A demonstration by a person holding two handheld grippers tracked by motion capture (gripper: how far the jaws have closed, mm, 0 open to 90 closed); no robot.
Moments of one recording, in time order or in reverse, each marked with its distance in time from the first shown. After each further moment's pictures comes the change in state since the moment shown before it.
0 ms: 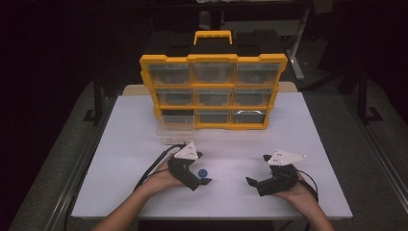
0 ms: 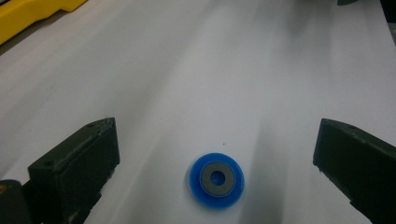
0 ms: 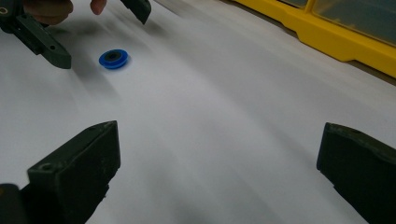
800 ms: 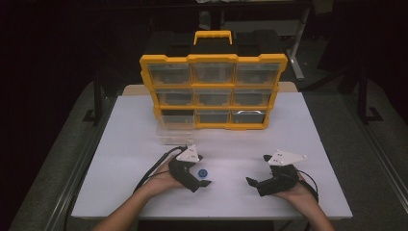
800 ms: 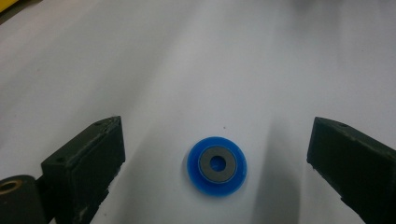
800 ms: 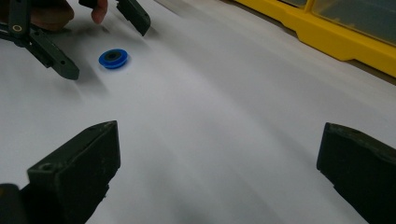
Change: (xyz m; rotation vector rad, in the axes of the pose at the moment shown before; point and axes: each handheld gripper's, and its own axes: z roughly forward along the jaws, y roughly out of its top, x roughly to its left) left arm 0.000 -0.005 0.003 0.046 0.001 0.012; right arm 0.000 0.000 0.000 0.001 0.000 0.001
